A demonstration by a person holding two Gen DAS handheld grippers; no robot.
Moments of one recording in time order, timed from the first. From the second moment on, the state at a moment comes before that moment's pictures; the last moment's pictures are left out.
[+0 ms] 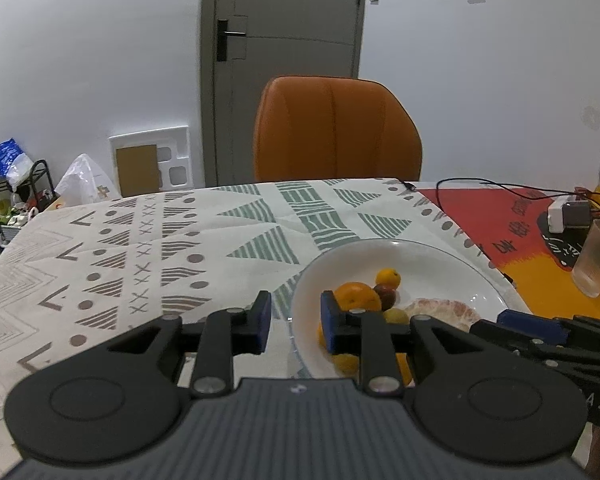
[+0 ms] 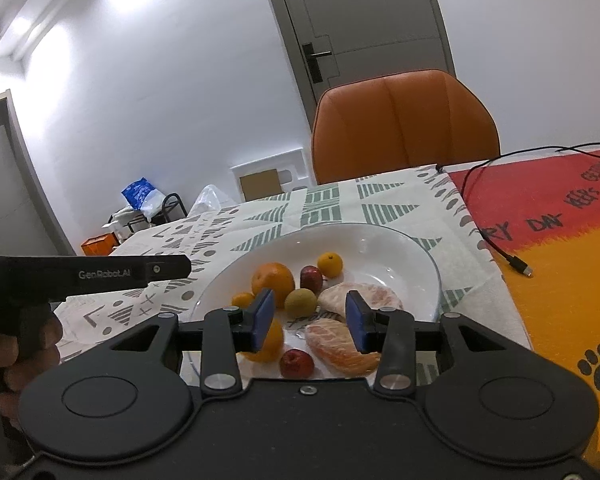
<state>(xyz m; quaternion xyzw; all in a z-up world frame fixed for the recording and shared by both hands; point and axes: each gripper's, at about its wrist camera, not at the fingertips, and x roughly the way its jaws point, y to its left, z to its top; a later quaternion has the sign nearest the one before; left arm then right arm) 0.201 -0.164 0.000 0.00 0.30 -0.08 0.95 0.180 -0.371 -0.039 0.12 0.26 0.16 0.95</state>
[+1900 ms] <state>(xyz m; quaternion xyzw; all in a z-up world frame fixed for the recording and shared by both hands) 0.028 -0.064 0.055 0.00 0.25 0.05 0.97 0.072 -0.309 0.026 0.08 0.23 0.20 0.95</state>
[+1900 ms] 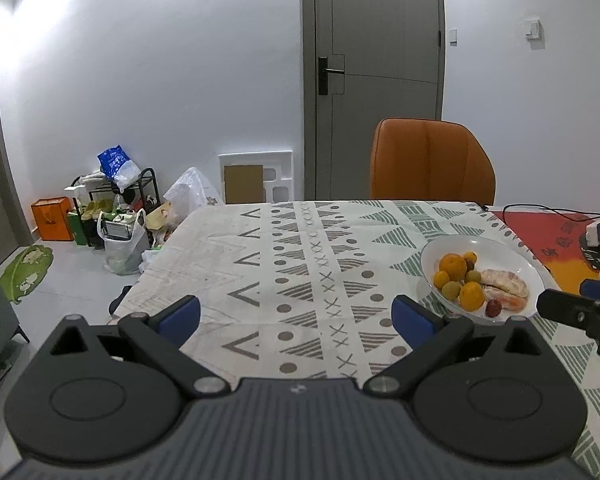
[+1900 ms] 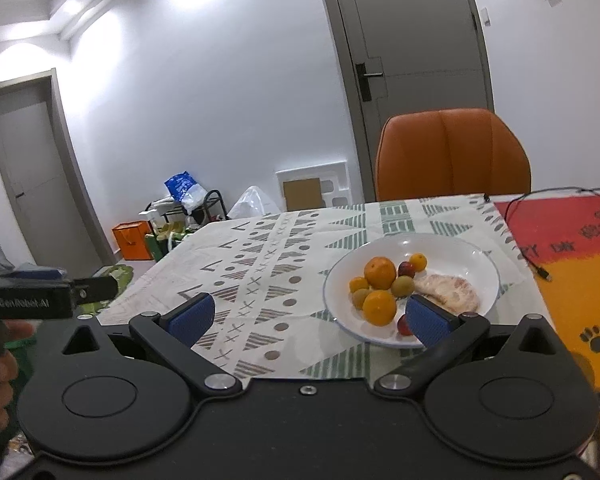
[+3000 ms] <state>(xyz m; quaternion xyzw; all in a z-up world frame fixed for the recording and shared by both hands) -0.012 -0.034 0.037 -0.03 0.26 0.07 0.96 0.048 -0.291 0.016 0.06 0.25 0.20 0.95</state>
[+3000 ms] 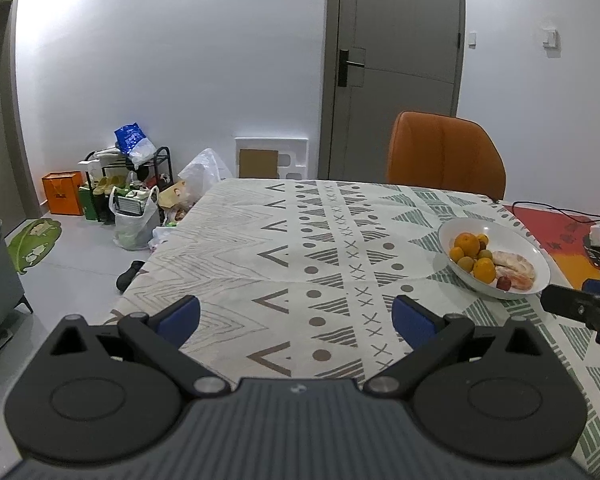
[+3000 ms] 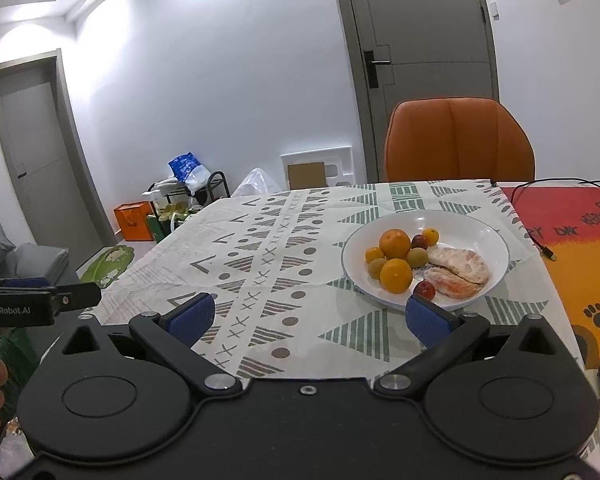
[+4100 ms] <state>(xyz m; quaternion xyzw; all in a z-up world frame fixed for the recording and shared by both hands) -0.012 -0.034 0.035 -0.03 0.27 0.07 0.96 0.050 -0.291 0.013 0.07 0.25 0.20 0.95</state>
